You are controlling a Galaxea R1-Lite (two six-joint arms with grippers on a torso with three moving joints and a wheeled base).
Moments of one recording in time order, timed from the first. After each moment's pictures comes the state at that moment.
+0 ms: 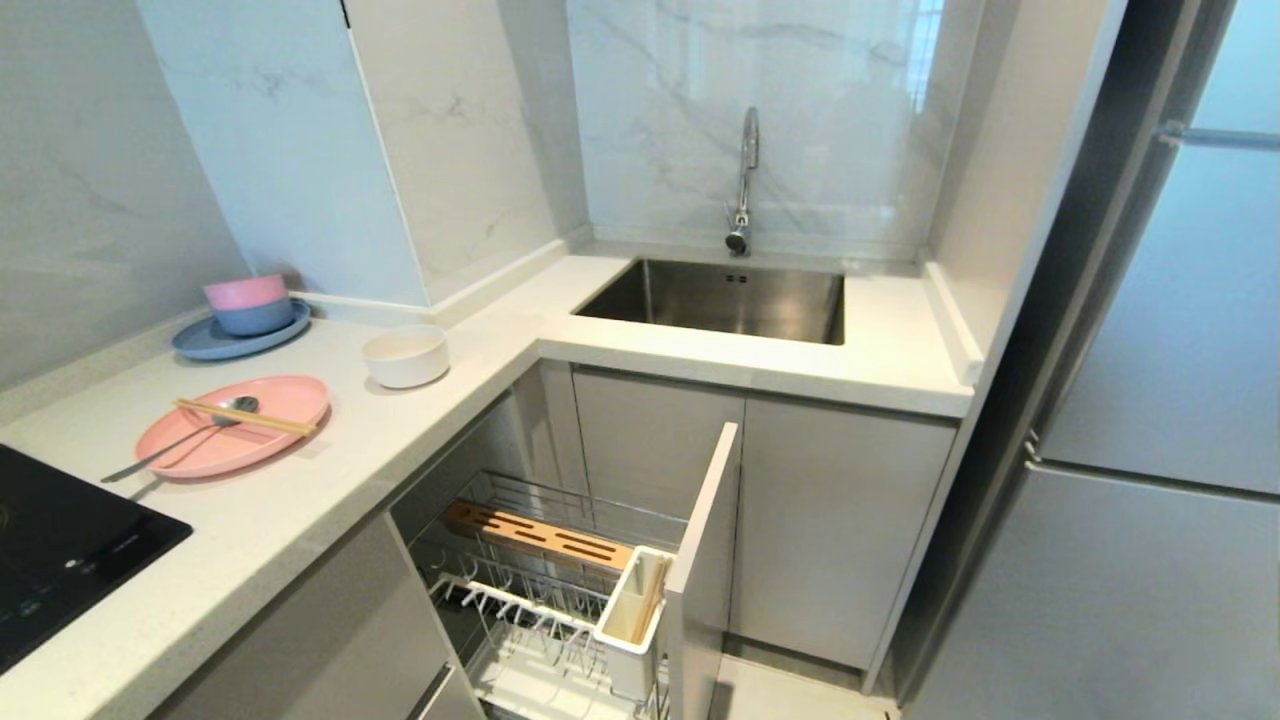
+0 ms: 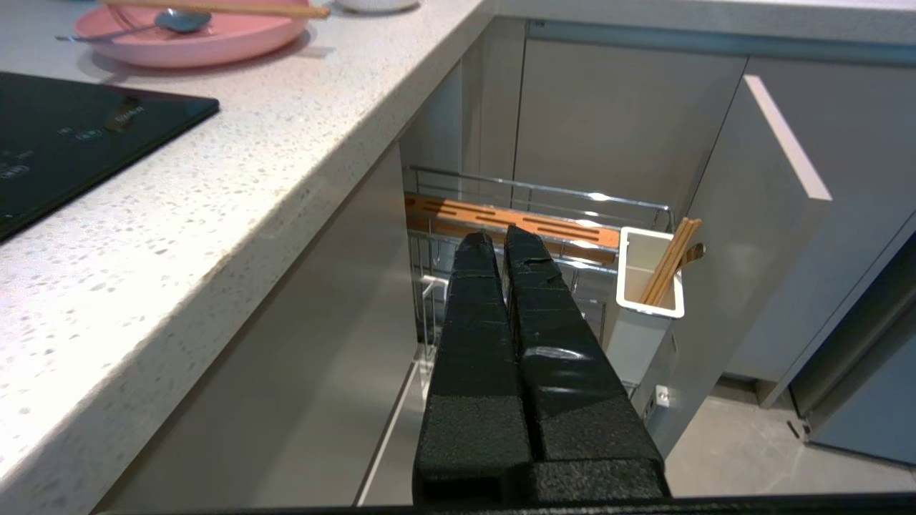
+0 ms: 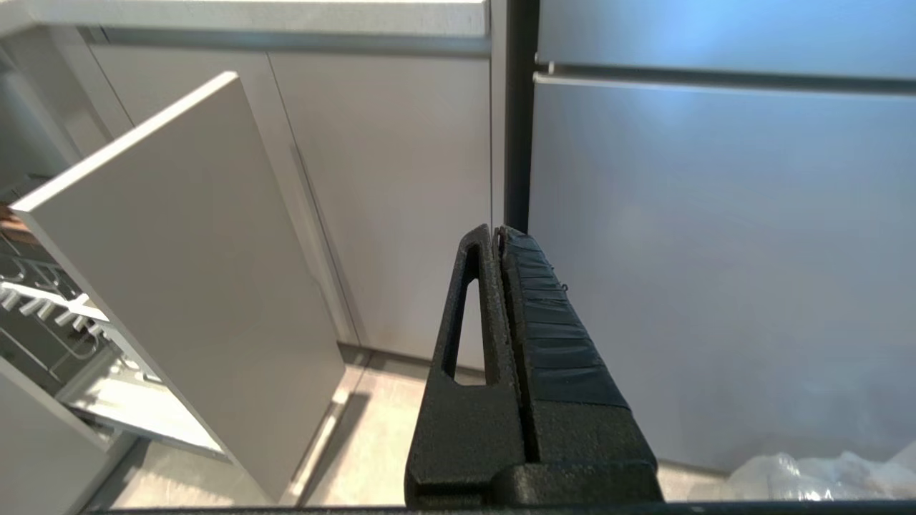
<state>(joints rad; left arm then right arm) 0.00 0.00 0.00 0.00 0.00 0.01 0.00 0.00 0.00 0.00 -0.02 0.04</state>
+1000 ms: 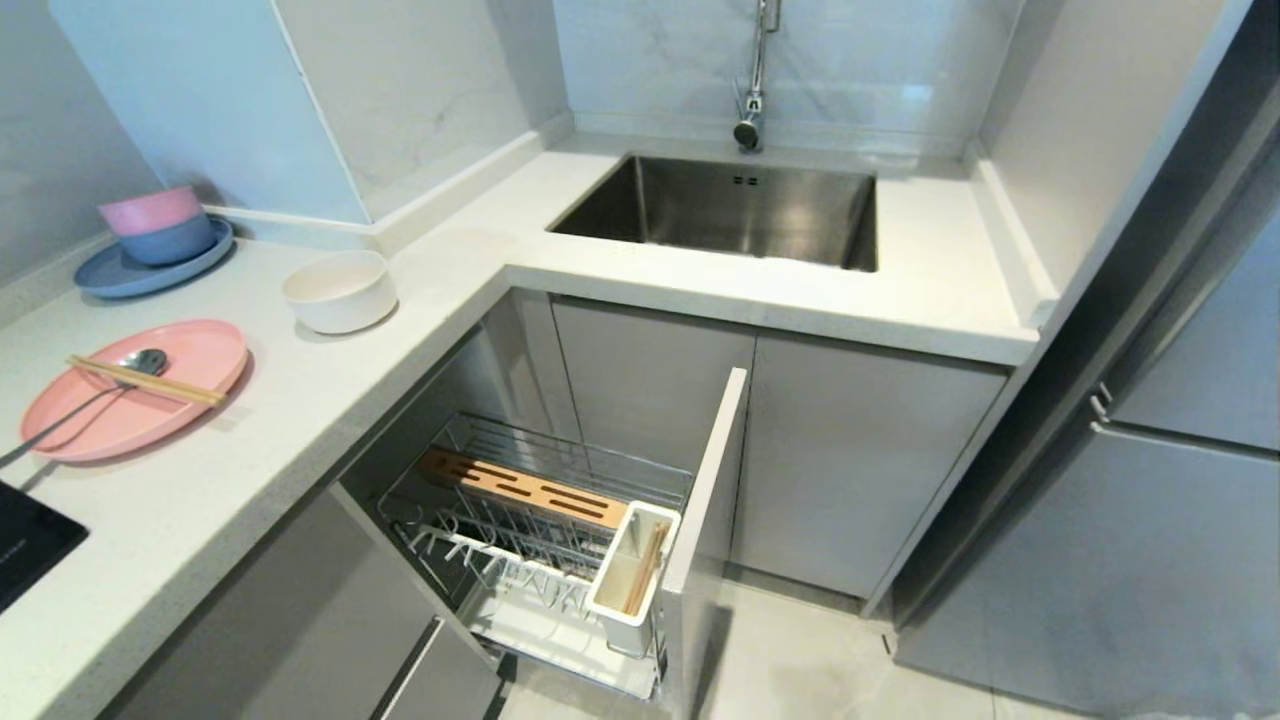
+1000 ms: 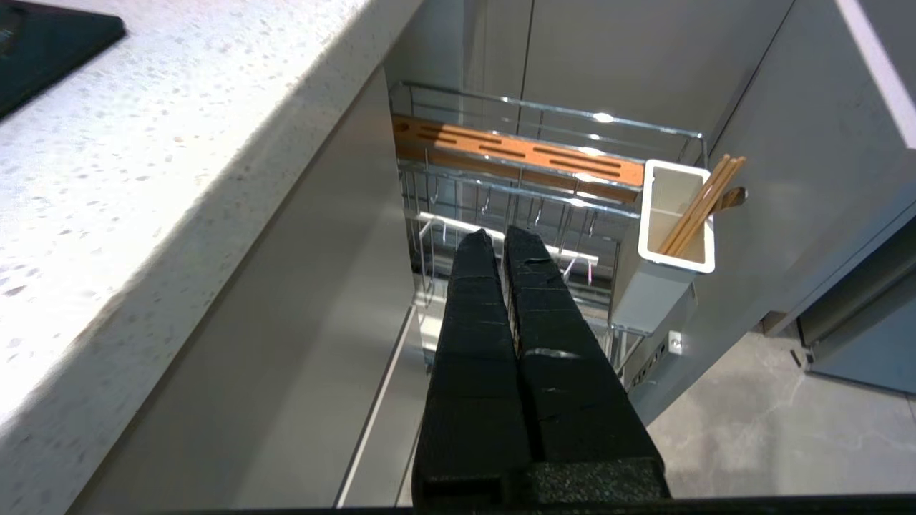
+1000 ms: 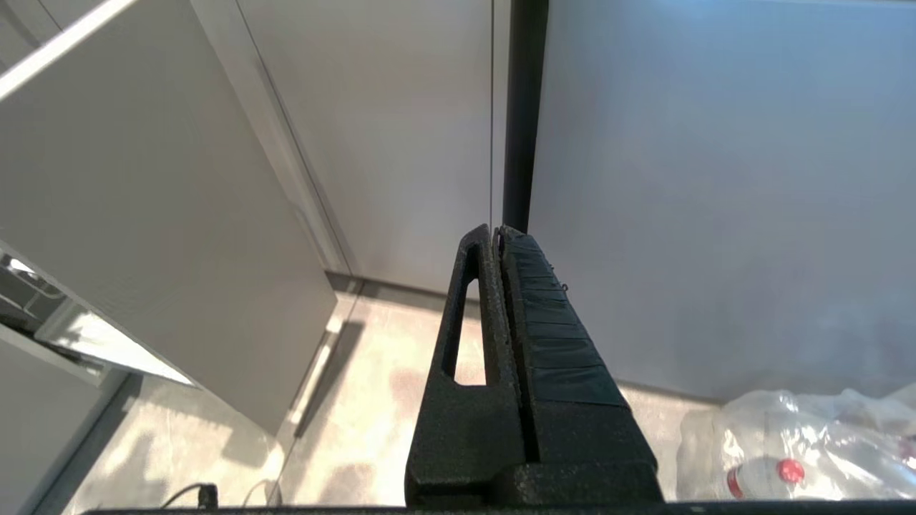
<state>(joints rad) 0.00 0.00 0.00 0.00 0.00 0.01 0.00 0.00 0.00 0.00 -0.02 0.04</state>
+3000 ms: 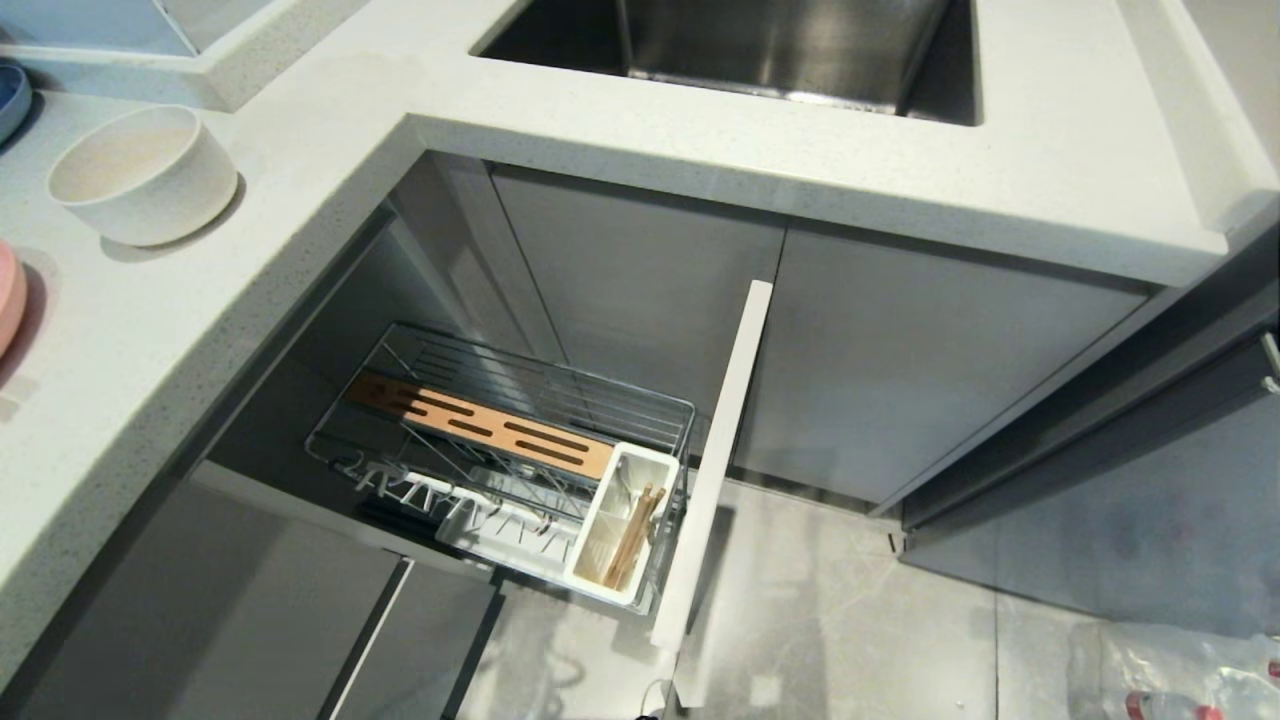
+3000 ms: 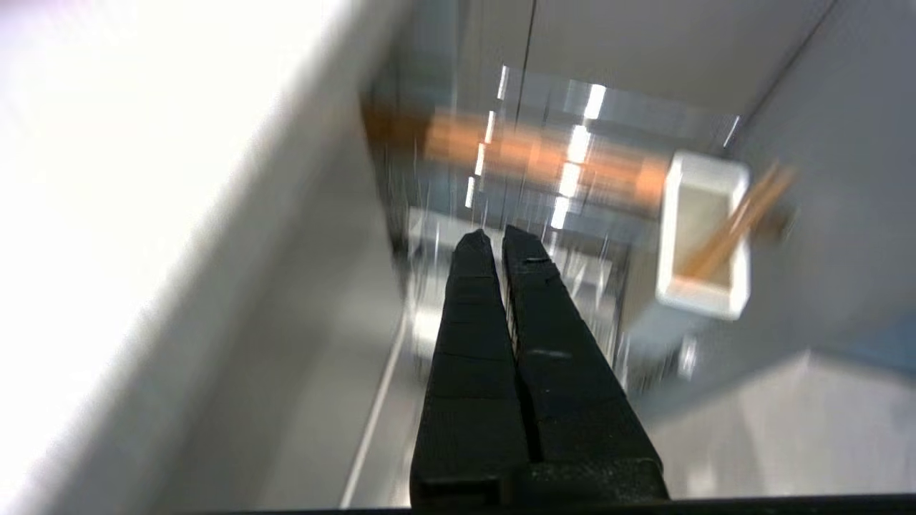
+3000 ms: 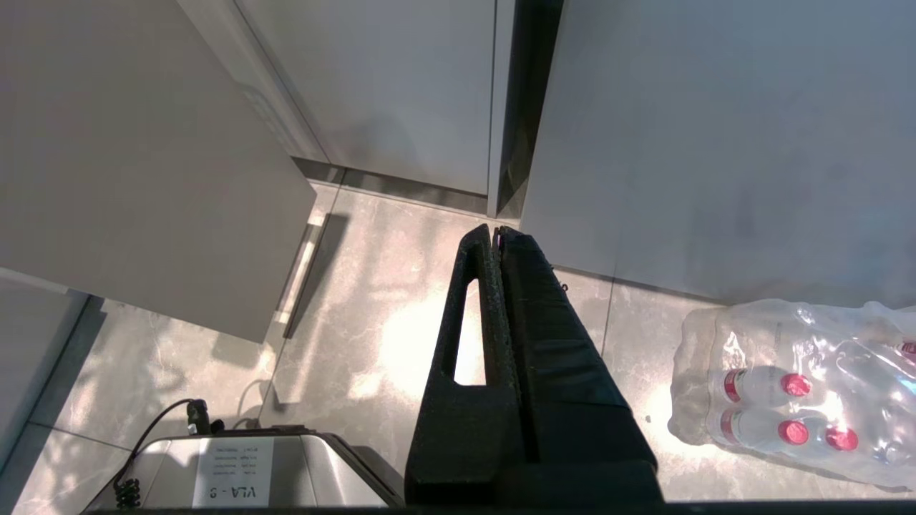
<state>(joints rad) 0.00 0.00 -0.11 -0.07 -0.02 0.01 0.00 0.00 0.00 0.00 -0.02 0.04</state>
